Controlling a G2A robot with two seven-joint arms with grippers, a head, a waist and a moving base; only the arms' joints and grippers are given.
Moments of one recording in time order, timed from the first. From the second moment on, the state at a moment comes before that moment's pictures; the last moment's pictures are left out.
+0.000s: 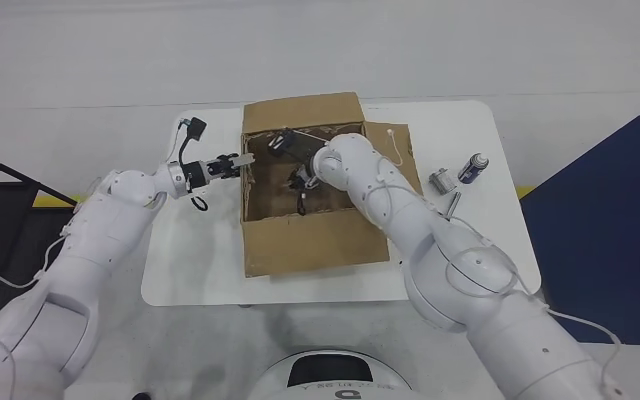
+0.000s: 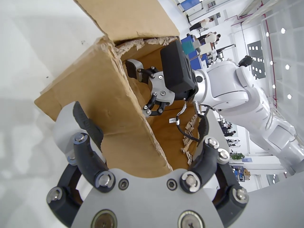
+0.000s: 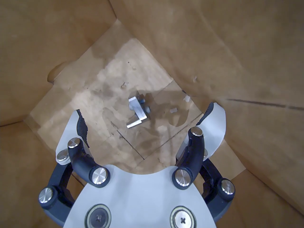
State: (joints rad) left arm 0.74 -0.98 -0.77 -0.81 -0.37 -0.69 -0.85; right arm -0.40 -1.79 0.44 -0.25 -0.85 -0.43 0.51
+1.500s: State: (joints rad) left arm 0.77 -1.00 -0.92 -0.79 -0.41 -0.74 -0.90; right arm -0.46 -1.69 0.55 -0.39 -0.89 -0.50 0.44
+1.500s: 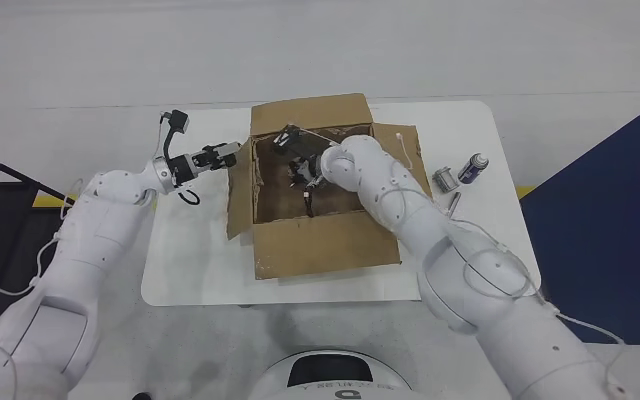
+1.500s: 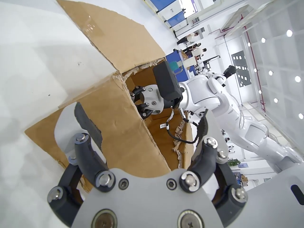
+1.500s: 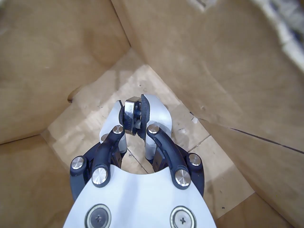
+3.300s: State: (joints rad) left arm 0.87 -0.94 -0.96 -1.50 -0.03 -0.32 -0.91; right arm -1.37 -1.28 1.57 -1.64 -0.81 -0.49 0.27
